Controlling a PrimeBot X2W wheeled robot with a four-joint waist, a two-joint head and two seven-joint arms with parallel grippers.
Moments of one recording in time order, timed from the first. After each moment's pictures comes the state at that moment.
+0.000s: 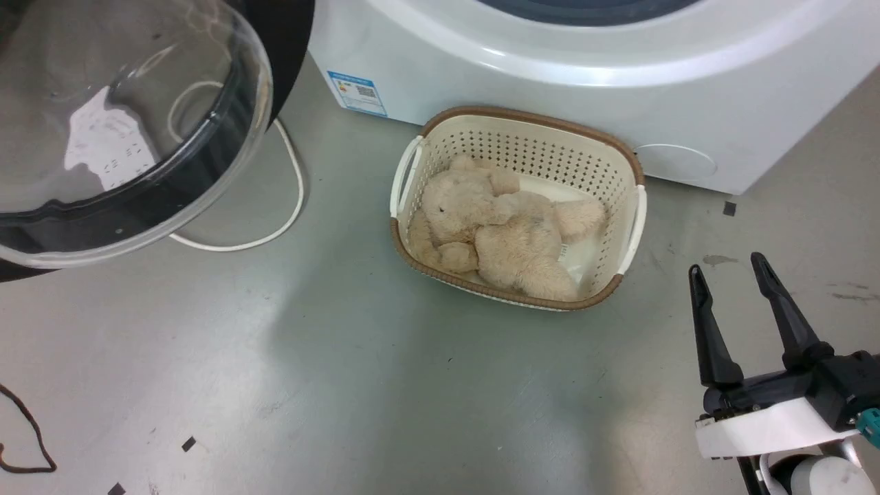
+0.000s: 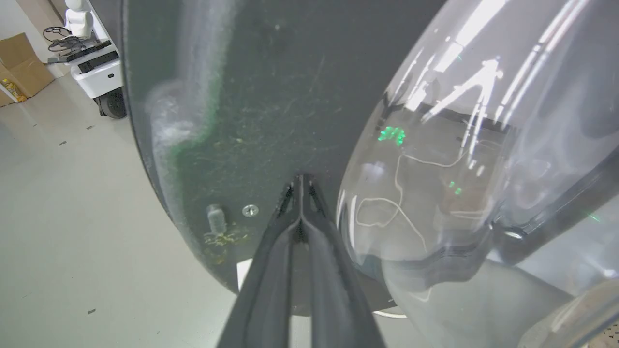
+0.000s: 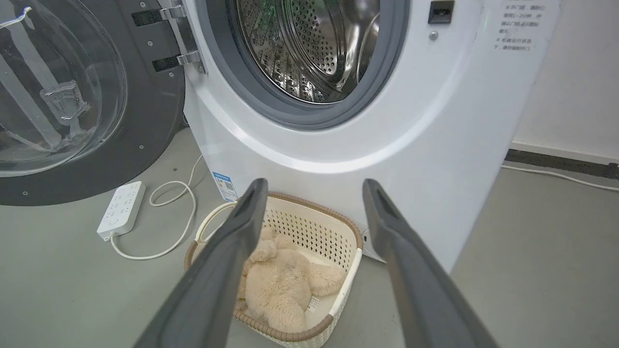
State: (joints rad) left arm -0.45 0.62 0.24 0.46 -0.54 0.05 -0.03; right arm -0.09 -0.11 0.01 -0.04 0.08 0.13 -0.26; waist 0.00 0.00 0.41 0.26
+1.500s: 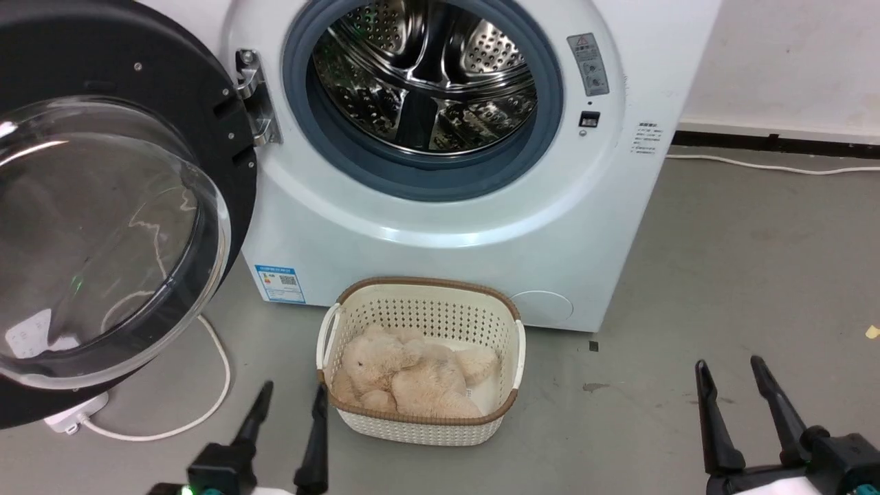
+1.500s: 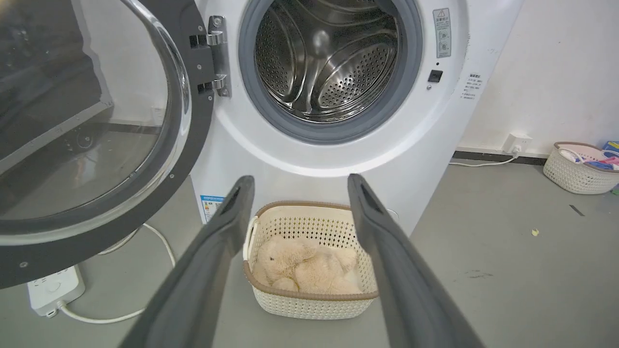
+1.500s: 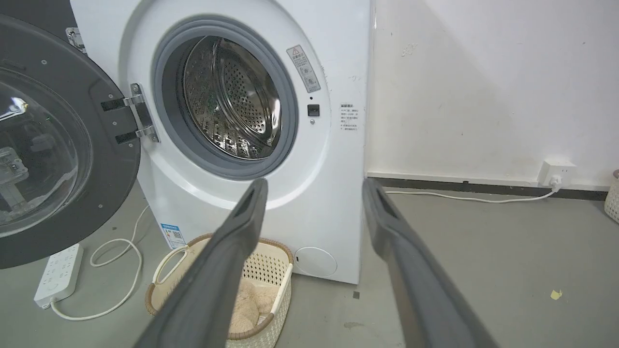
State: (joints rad) left arm 0.08 0.22 -0.25 -0.01 -0.30 0.14 -0.18; right arm 0.09 -0.05 -0.05 0.01 0.12 0.13 -0.26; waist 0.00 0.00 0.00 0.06
